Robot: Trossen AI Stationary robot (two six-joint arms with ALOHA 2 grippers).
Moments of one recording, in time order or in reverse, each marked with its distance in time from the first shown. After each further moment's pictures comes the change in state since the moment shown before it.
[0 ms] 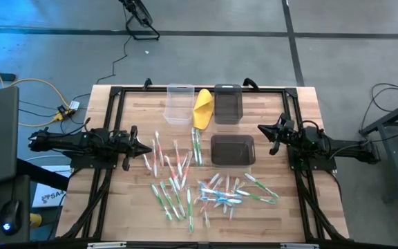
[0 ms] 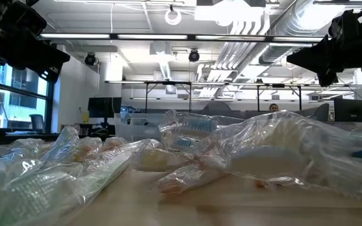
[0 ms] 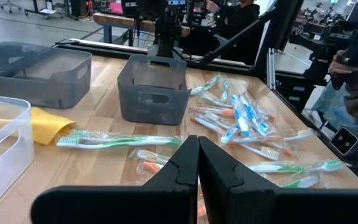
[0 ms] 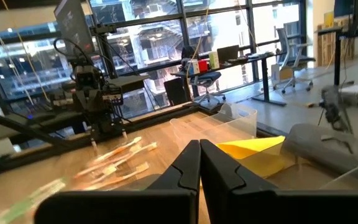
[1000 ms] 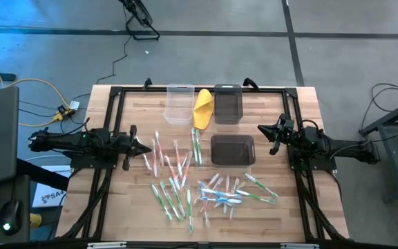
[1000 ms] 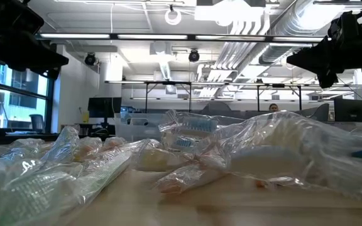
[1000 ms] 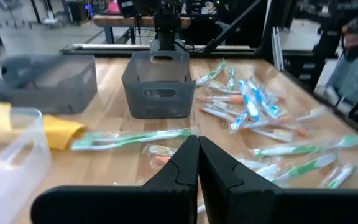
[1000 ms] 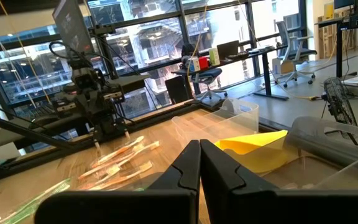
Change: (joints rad) left arm 0.000 -0.004 0.004 -0.059 -0.001 0.102; right arm 0.000 0.000 0.000 -0.010 0.000 0.060
